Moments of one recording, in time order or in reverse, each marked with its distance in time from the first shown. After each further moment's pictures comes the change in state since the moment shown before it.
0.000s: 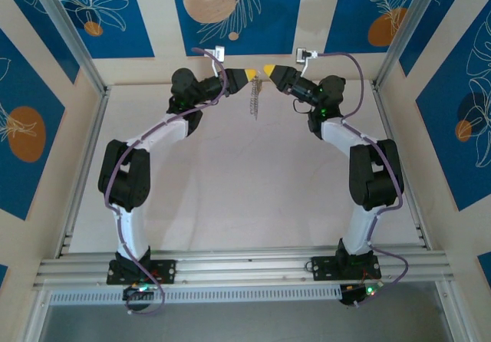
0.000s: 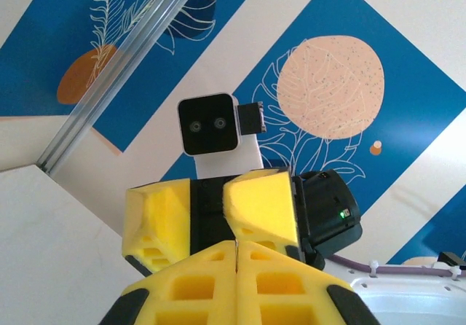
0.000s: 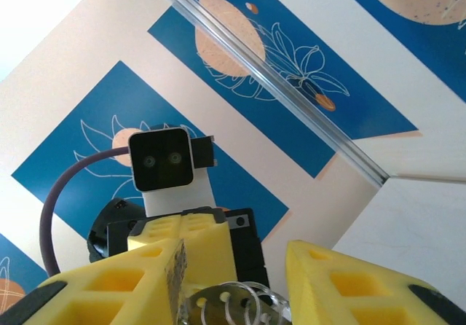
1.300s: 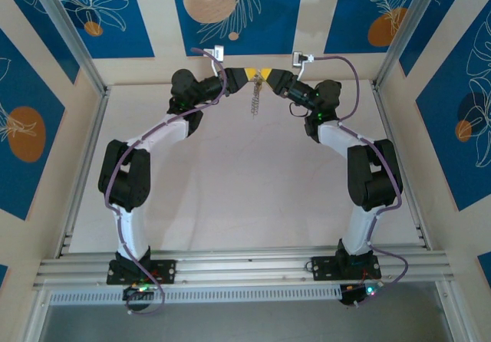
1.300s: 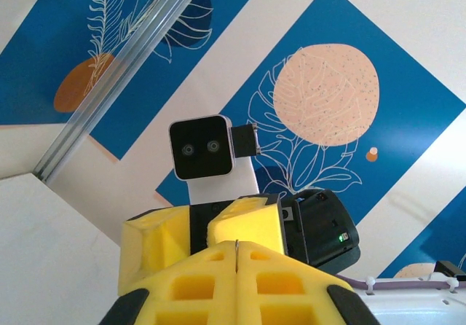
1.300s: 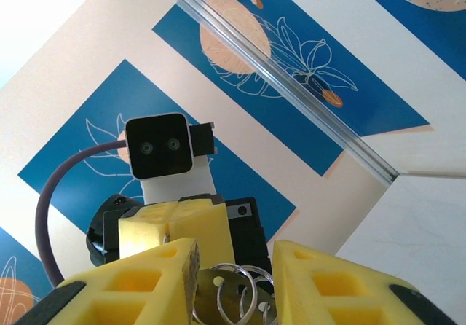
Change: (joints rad) left arm -0.003 0.000 -0.002 0.030 -0.014 -0.018; right arm 0.030 0.000 -0.040 0.043 0.028 0.013
